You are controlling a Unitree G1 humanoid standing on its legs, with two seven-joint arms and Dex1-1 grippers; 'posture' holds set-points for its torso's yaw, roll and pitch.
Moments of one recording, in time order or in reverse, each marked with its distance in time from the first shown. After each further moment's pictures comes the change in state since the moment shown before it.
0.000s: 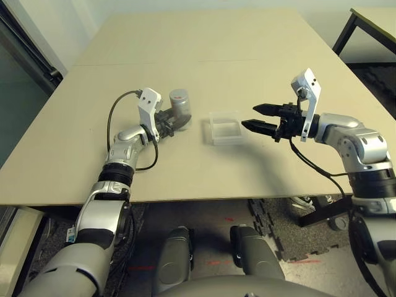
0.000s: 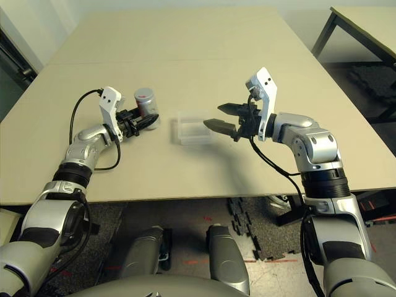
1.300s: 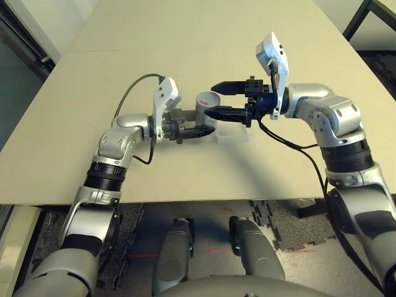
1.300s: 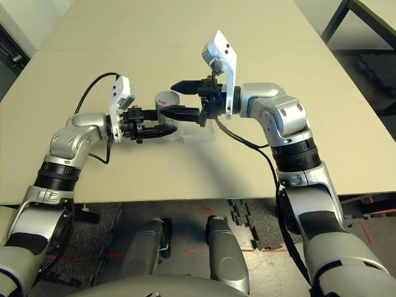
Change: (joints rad) left arm 0.030 0.045 -0.134 -0.382 -0.081 0.219 -0.255; right arm -0.185 0.129 0.123 -0.029 -0.003 -0.011 0.079
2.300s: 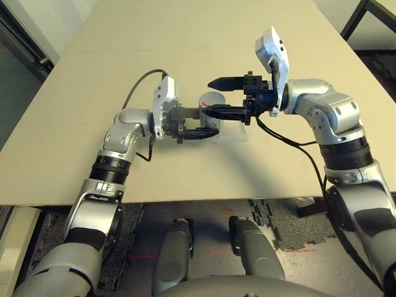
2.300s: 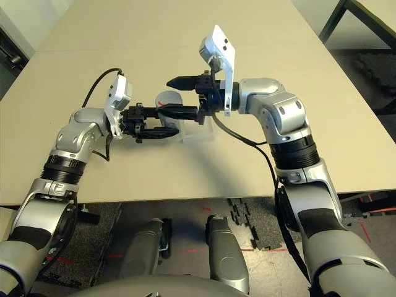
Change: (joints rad) left arm -0.035 -0.005 0.020 0.112 -0.030 -0.142 -0.122; right arm 0.003 -0.001 -0.011 -0.034 0.002 -0.104 0.034
